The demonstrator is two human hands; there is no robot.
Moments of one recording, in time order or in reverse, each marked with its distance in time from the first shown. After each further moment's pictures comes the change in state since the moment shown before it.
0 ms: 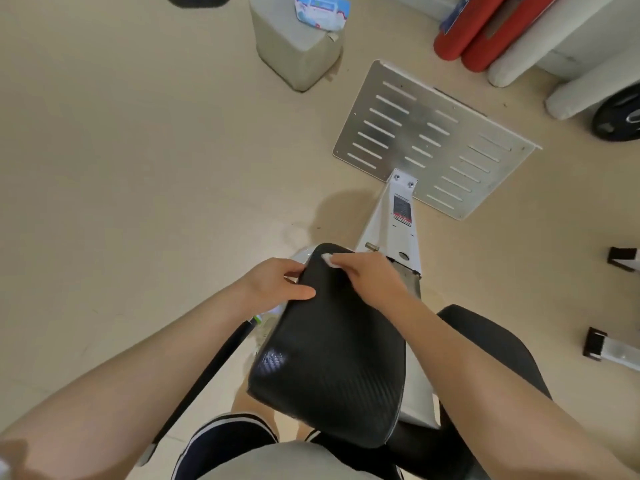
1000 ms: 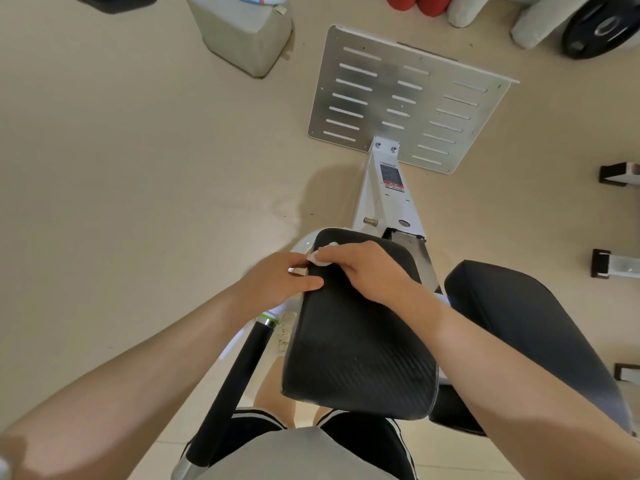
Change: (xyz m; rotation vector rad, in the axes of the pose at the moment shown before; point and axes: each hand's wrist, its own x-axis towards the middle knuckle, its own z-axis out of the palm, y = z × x) left_hand 0.011 -0.004 -0.015 0.248 -0.088 0.062; right_hand -0.011 -0.022 0.020 0.166 0.057 -0.022
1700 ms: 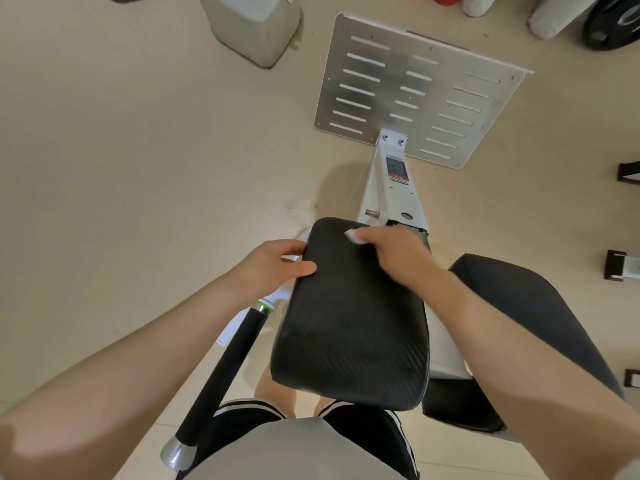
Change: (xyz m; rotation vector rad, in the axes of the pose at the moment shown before) left_hand -0.003 0.000 0.012 -0.199 0.064 -0.038; right_hand -0.010 0.051 -0.017 -0.030 0.061 0.147
